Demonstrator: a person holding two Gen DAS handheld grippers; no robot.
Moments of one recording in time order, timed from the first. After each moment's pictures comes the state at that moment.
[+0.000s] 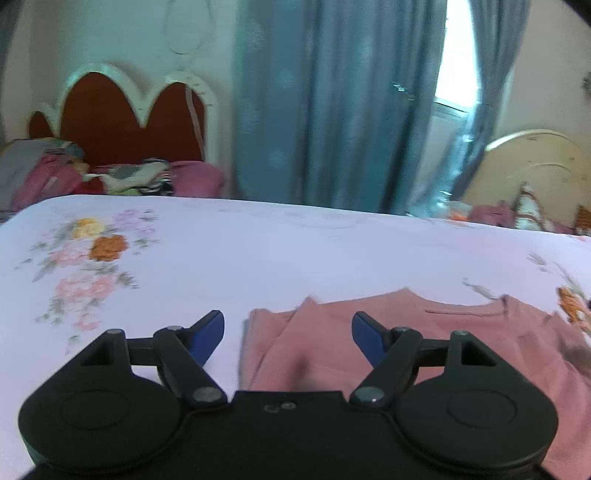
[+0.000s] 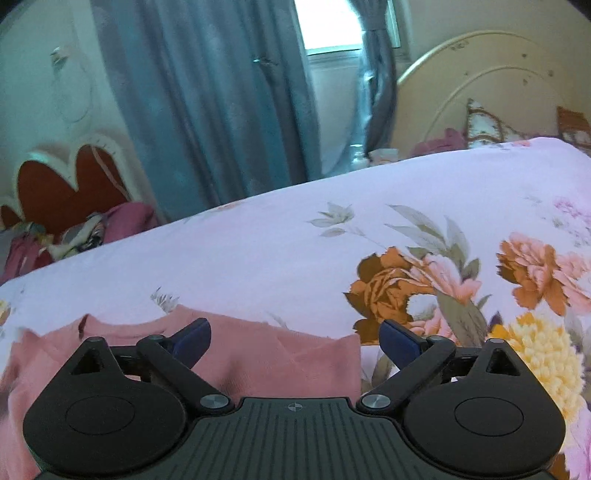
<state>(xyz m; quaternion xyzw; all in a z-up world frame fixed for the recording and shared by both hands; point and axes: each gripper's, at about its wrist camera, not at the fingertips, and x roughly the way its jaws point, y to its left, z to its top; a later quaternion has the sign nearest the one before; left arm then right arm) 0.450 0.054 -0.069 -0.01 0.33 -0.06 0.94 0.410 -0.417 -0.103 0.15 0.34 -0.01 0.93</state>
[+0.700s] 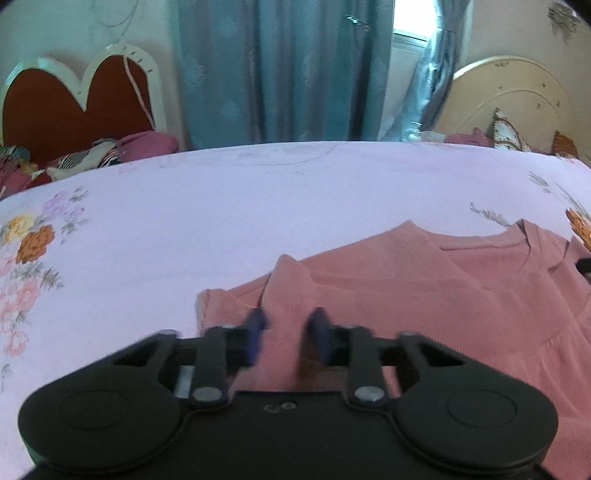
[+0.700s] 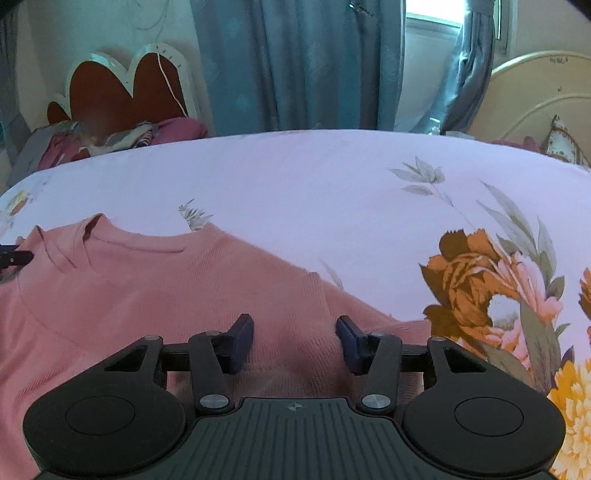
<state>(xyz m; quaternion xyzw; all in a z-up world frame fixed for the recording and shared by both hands) 0.503 0.029 -0.131 0.06 0.39 -0.12 0.91 0.445 -0.384 -0.150 0.04 0.40 0.09 0.91</state>
